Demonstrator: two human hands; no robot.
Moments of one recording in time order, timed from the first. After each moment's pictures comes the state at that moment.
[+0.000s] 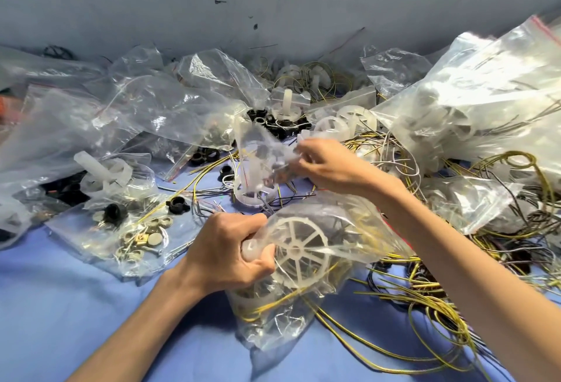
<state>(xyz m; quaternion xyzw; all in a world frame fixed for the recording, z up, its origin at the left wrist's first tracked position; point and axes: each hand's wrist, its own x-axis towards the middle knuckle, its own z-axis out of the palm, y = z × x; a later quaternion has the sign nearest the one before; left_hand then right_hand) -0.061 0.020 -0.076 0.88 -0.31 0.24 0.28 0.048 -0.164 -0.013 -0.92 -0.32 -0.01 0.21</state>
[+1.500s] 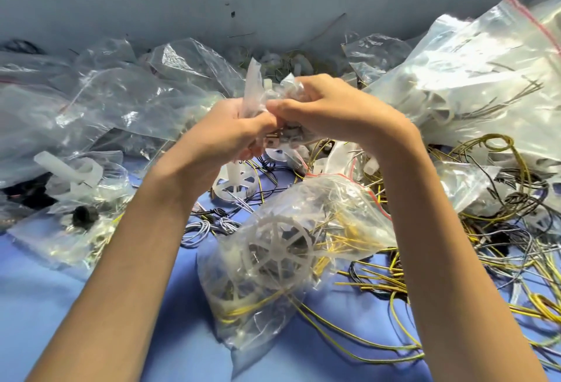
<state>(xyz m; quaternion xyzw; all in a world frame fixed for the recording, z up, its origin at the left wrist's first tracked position) -0.004 -0.023 0.025 0.80 -0.08 0.01 0.59 0.028 -0.175 0.053 -0.91 -0.24 -0.02 0.34</state>
